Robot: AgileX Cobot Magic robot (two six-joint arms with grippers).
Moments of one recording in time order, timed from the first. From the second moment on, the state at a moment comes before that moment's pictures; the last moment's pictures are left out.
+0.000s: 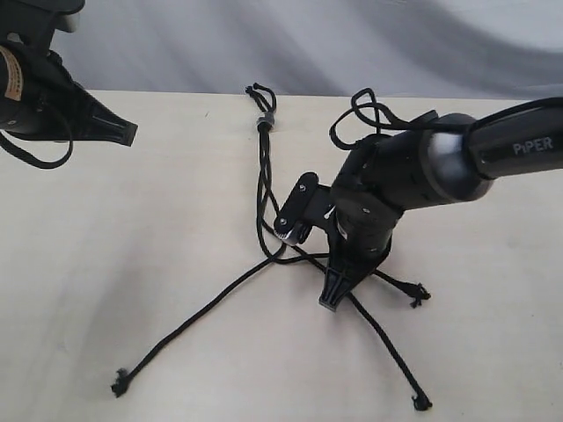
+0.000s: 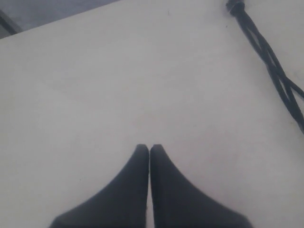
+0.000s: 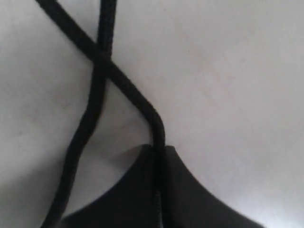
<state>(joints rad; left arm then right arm) -0.32 1.36 -0.93 0.56 0.53 -0.52 0.54 1.98 -1.07 -0.51 0.60 0.01</state>
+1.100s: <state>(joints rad) -0.32 1.36 -0.93 0.56 0.53 -0.52 0.53 1.83 -1.02 0.00 0.68 -0.49</state>
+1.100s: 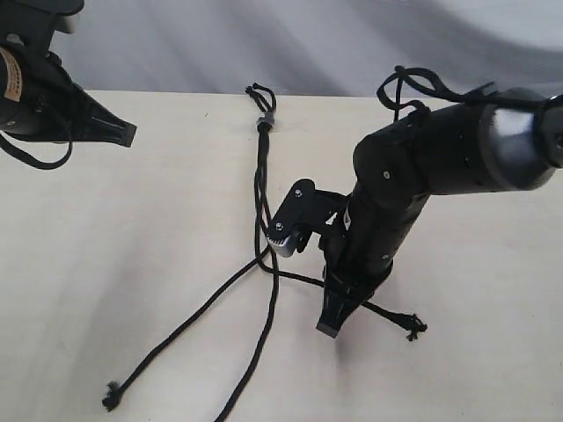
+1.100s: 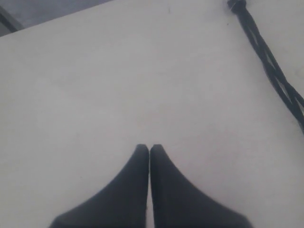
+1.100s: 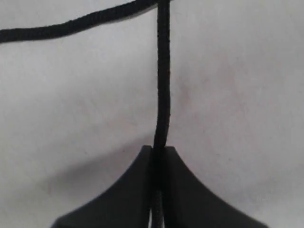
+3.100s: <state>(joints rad) -0.58 1.79 -0.95 0.38 0.46 -0.09 0.16 1.46 -1.01 -0.01 0.38 -0.34</state>
